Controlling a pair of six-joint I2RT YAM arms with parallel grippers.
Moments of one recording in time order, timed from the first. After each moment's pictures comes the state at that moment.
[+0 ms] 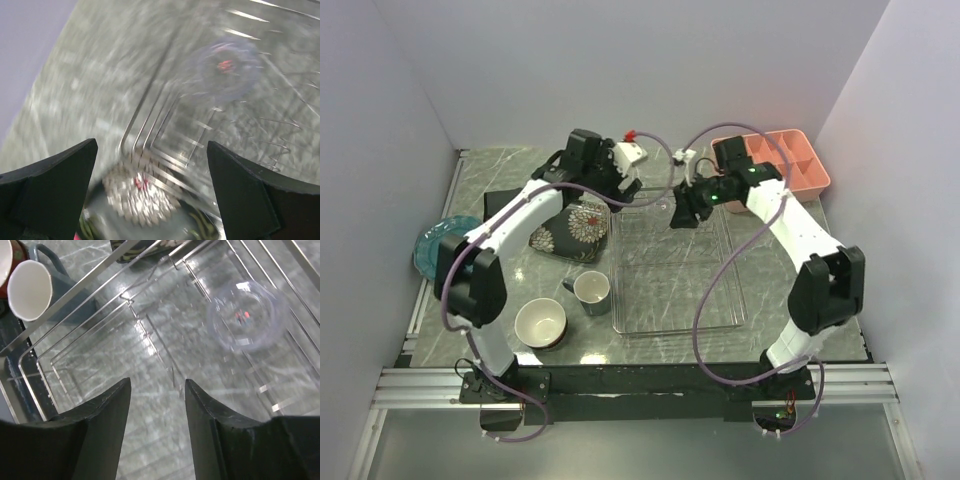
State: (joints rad) left arm -0.48 1.80 1.60 -0.41 0.35 0.50; right arm 0.29 1.65 1.51 -0.82 -0.72 -0.43
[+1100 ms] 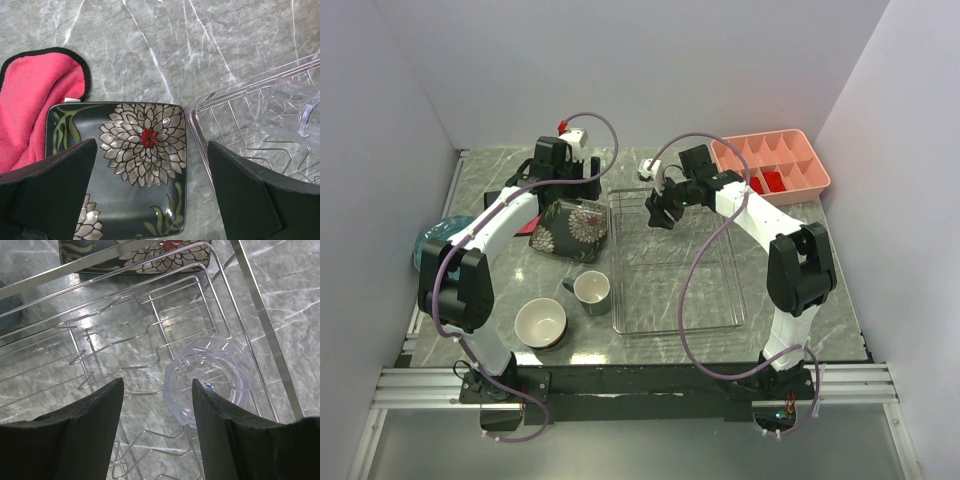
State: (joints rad) left arm -0.32 1.71 1.40 -0.30 0.07 -0.13; right arm 0.42 1.85 1.50 -0.52 -0.61 -0.64
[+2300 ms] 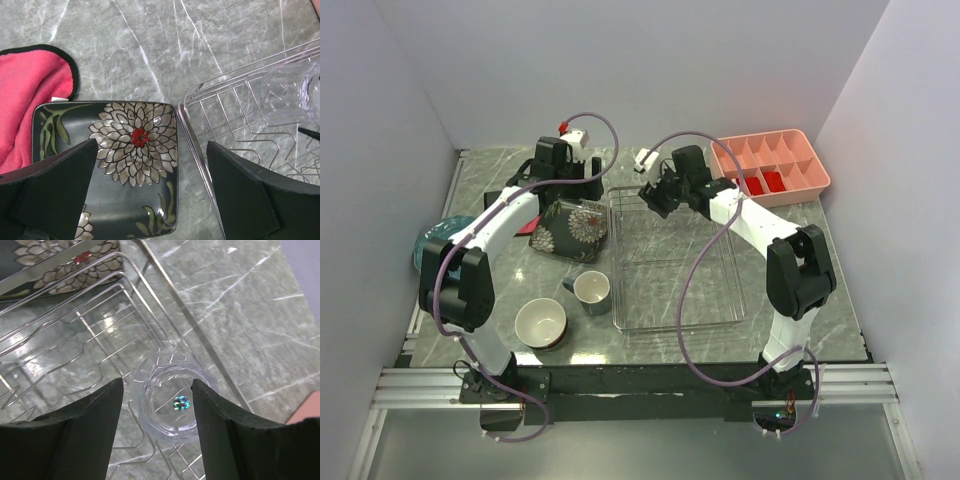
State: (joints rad) left arm -0.32 1.71 1.40 -0.30 0.10 -0.16; right arm 0.47 1.83 1.43 -0.27 -0.29 -0.53
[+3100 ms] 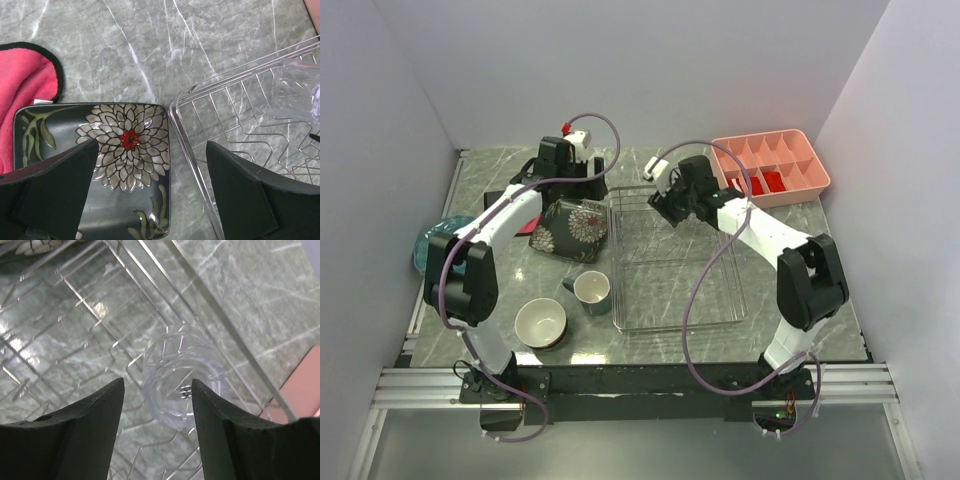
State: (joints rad) left arm -0.32 1.75 1.42 -0.29 0.14 -0.18; right arm 0.46 1.75 1.34 -0.30 -0.18 -0.50
